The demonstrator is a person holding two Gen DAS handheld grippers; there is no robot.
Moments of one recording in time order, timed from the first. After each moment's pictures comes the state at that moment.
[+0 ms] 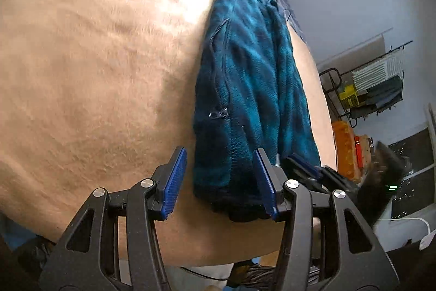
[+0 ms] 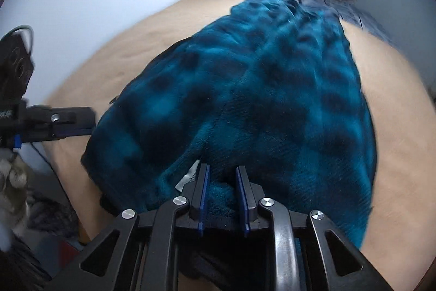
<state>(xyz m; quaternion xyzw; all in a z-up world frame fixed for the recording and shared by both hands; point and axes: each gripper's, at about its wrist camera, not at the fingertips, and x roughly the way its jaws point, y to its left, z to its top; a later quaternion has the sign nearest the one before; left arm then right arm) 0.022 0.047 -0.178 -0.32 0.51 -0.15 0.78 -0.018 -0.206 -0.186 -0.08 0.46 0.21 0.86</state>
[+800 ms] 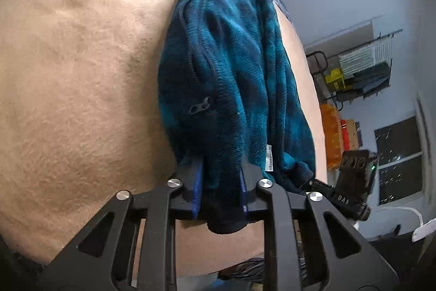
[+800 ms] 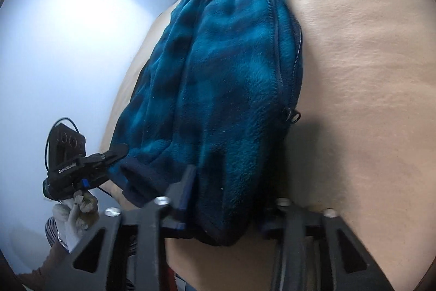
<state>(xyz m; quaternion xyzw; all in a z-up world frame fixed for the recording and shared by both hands) 0.036 0.011 -0.185 -0.32 0.53 -0.21 0.76 -0.016 -0.329 -0.220 0.22 0.52 0.24 0.78</state>
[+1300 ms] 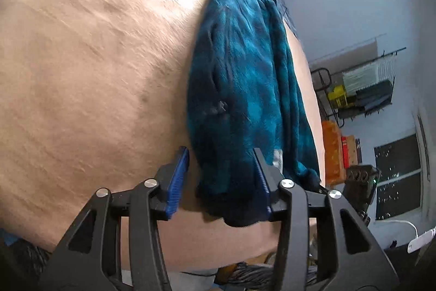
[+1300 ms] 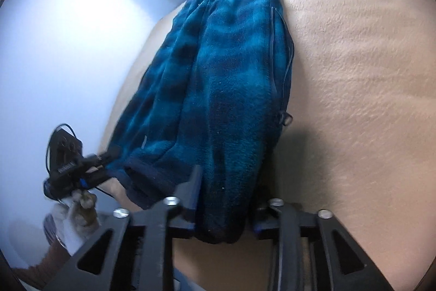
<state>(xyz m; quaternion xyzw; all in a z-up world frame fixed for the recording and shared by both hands) 0.026 0.044 -0.187 -0.36 0.51 -0.18 0.76 -0.029 -0.342 -0.204 0.20 0.51 0.23 0.80</state>
